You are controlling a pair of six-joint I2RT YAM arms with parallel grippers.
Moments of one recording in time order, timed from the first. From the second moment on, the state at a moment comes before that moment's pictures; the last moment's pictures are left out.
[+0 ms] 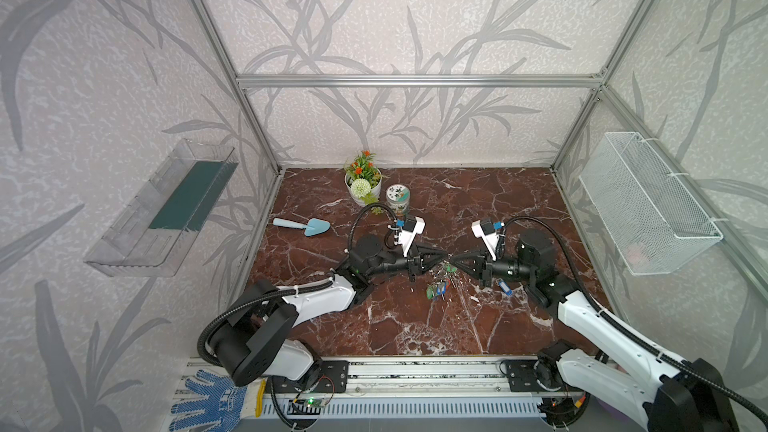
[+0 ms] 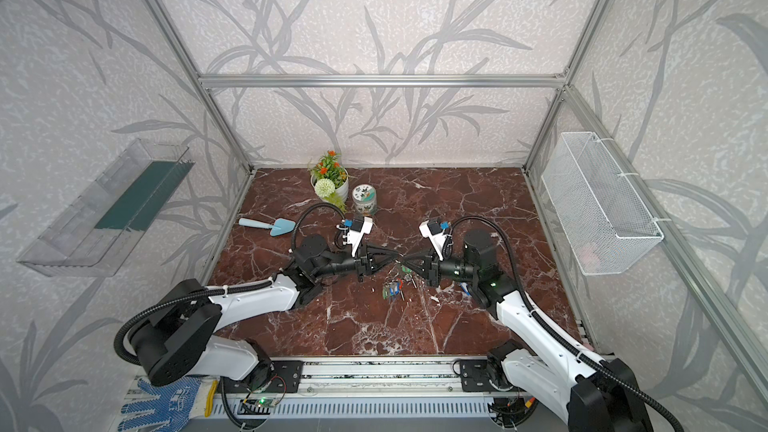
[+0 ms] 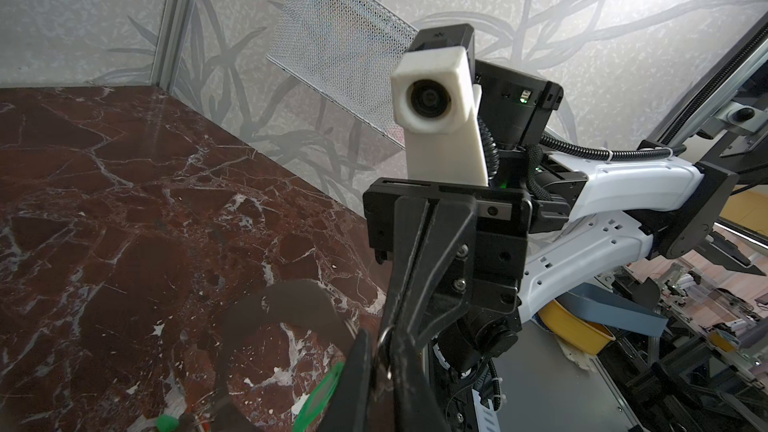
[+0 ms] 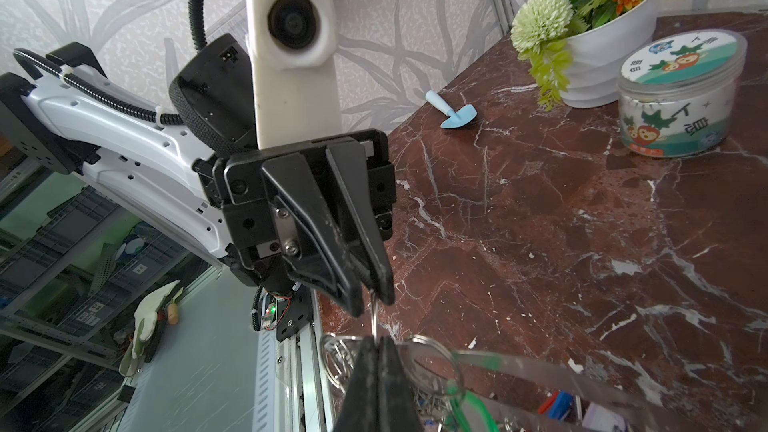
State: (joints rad) left arm -0.71 1.43 0.57 0.92 0.73 -0.57; right arm 0.42 0.98 0.53 0.17 -0.90 0.34
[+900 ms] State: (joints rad) left arm -0.71 1.51 0.55 1.08 0.73 -0.68; right arm 0.36 0.92 0.54 0.24 -0.89 0.42
